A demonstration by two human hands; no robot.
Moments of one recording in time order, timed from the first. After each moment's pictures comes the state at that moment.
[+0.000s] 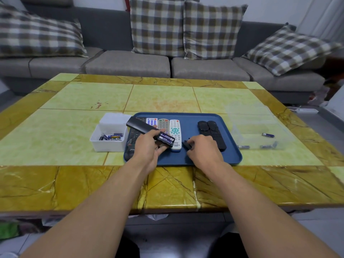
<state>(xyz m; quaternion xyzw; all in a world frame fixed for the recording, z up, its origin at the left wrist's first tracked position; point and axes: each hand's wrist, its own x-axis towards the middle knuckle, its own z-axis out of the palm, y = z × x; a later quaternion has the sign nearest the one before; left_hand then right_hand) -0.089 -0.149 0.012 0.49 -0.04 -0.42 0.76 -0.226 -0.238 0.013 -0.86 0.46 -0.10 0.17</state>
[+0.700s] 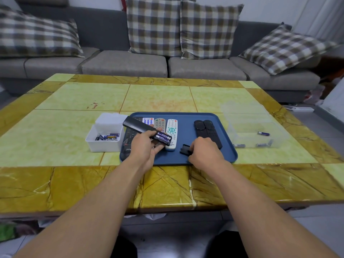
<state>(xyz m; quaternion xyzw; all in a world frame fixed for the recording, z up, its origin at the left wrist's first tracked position) -0.090 -0.154 0.011 0.48 -0.04 -0.42 0.77 -0.236 -0.239 0.014 -0.86 0.49 -0.03 0.14</state>
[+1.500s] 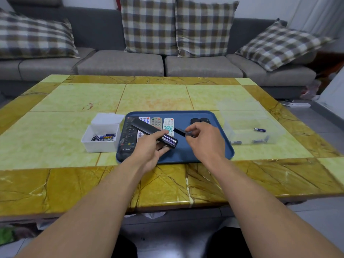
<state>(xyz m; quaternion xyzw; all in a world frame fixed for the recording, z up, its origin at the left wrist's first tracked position) -0.102 -0.158 0.007 0.49 -0.09 -0.48 0.72 -0.242 -0.239 0.029 -0.81 0.47 -0.29 0.19</state>
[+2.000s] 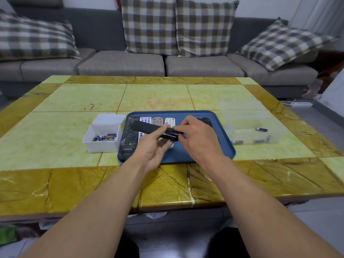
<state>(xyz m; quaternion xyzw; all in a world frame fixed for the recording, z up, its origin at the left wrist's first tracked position) -0.106 -0.158 0.011 0.41 -0.11 -0.50 0.75 -0.233 -0.230 0.035 -0.91 0.27 -0.31 0.05</state>
